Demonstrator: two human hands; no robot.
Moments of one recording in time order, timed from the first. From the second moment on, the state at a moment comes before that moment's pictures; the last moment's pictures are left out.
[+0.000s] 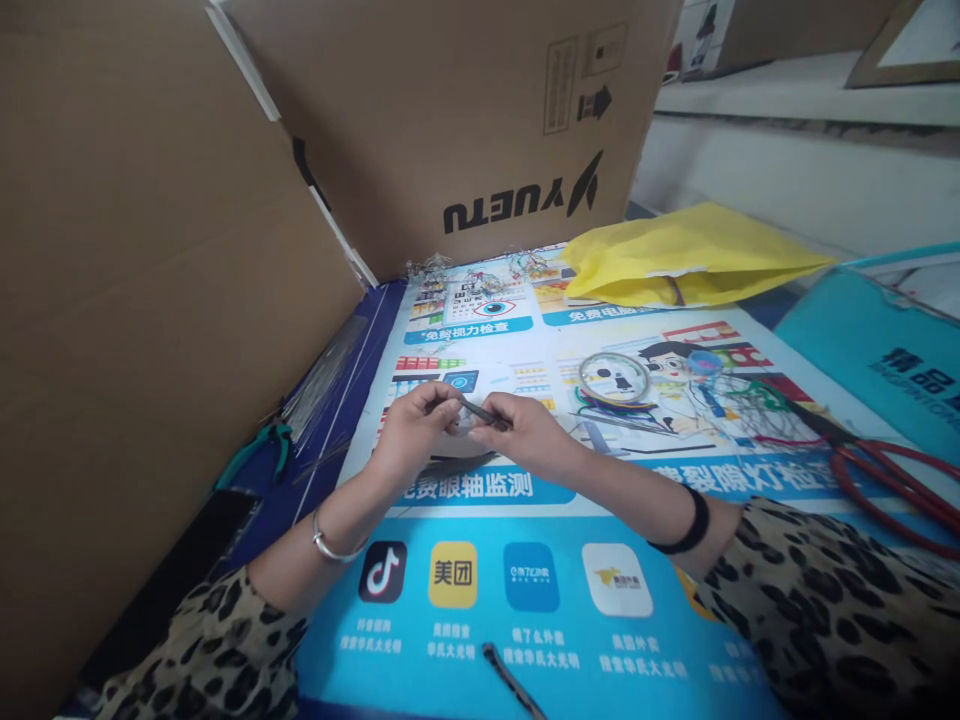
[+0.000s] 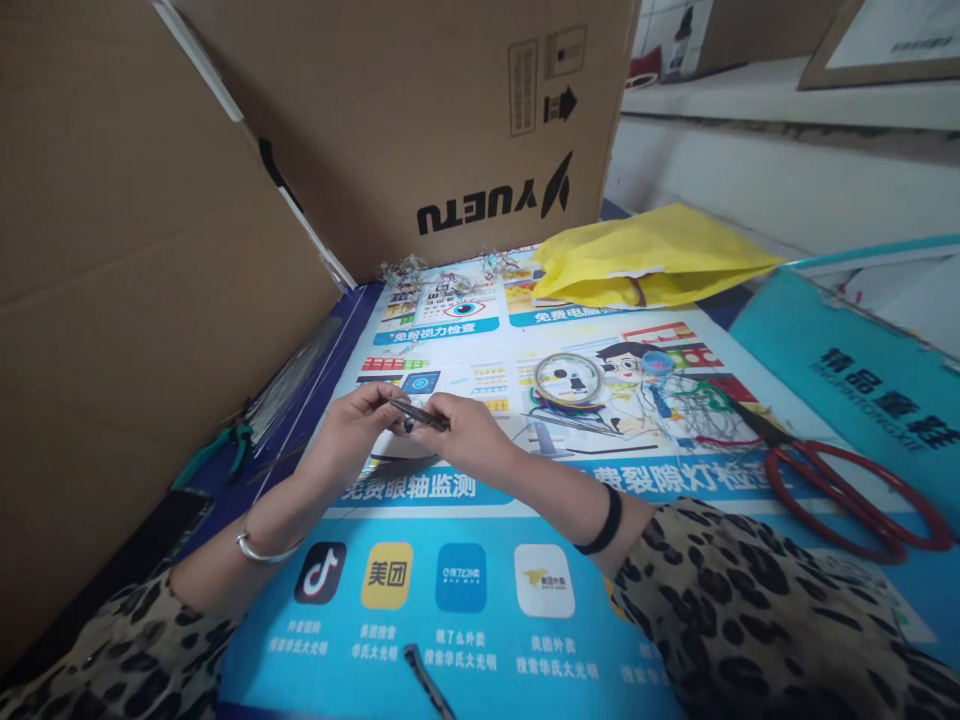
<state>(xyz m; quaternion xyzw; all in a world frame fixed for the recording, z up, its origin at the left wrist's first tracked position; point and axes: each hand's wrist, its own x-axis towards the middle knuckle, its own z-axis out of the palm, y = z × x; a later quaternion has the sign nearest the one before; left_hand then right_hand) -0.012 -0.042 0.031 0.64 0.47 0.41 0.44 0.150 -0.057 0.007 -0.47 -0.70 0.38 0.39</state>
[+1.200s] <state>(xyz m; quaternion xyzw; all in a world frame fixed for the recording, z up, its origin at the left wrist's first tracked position) -0.009 -0.043 0.019 0.45 0.42 0.47 0.63 0.188 -0.034 -0.006 -0.44 -0.84 -0.19 0.25</state>
